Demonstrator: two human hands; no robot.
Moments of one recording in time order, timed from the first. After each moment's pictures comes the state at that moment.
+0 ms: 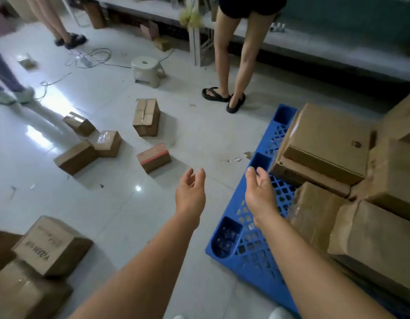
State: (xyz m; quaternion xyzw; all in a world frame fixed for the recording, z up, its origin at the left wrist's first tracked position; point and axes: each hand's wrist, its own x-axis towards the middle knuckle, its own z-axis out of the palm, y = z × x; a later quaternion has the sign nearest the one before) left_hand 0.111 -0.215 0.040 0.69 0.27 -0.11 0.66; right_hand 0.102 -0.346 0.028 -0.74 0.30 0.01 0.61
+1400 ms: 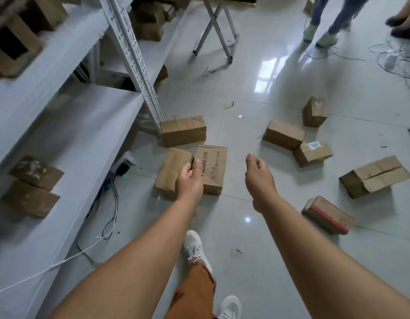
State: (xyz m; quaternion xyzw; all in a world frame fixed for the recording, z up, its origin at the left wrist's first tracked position) left_hand 0.041 0.274 0.013 0.37 0.66 0.28 0.59; right_hand 0.170 0.233 0.023 -0.77 -0.12 0.46 0.43
